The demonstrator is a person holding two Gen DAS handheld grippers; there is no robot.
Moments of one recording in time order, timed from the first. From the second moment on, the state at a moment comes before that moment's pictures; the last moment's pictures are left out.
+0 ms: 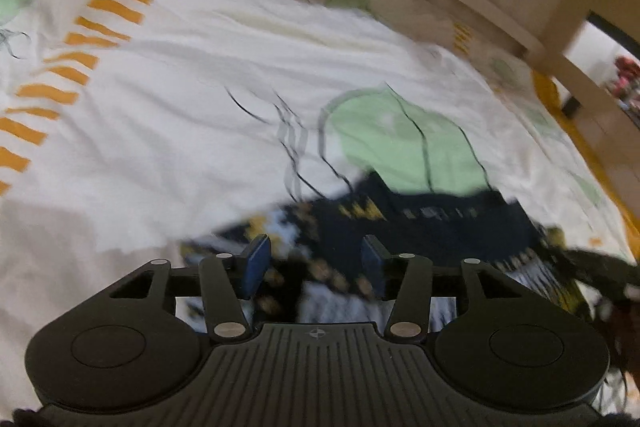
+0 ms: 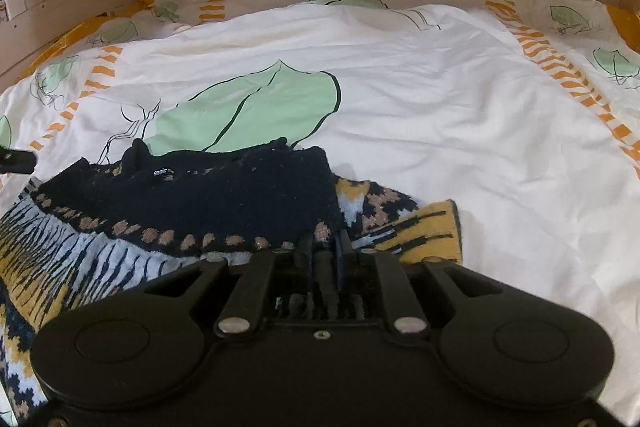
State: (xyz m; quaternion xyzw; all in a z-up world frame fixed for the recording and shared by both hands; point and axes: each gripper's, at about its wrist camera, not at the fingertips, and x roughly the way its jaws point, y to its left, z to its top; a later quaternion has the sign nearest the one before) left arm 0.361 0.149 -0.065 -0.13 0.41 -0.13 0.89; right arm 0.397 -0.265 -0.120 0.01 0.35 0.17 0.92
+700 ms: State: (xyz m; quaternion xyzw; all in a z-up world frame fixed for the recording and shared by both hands) left arm 0.355 0.124 -0.055 -0.05 0.36 -0.13 0.92; right arm 0.383 -0.263 -0.079 0.01 0.28 0.18 0.94
